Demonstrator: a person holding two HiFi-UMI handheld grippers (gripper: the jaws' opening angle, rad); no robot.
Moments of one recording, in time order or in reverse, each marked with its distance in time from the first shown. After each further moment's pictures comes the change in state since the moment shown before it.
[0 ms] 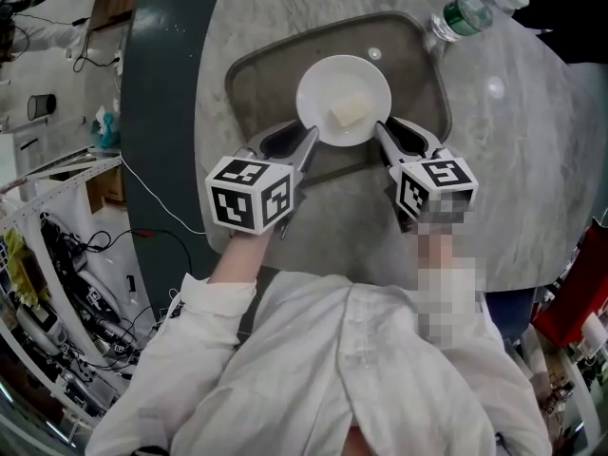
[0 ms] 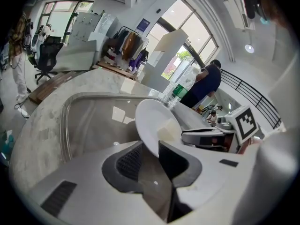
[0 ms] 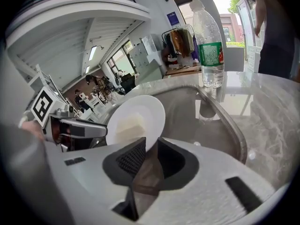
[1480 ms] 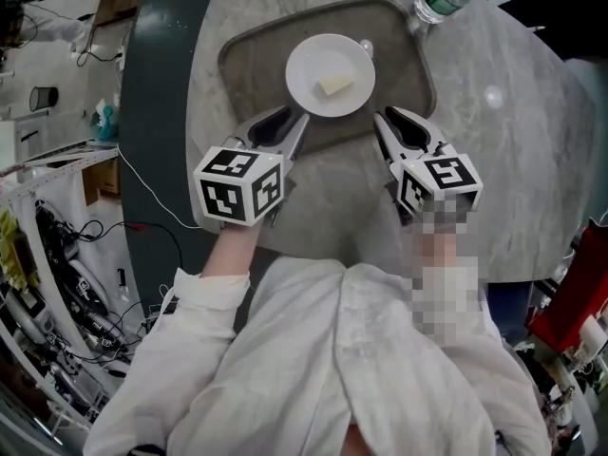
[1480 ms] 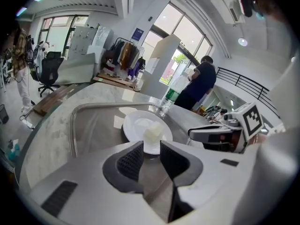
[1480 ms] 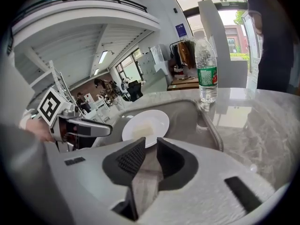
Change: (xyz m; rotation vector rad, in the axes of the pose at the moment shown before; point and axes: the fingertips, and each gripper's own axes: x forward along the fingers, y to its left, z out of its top) left arm -0.028 -0.032 -0.009 0.074 -0.091 0.065; right arm -0.057 0.010 -0.003 -0.096 -0.109 0.026
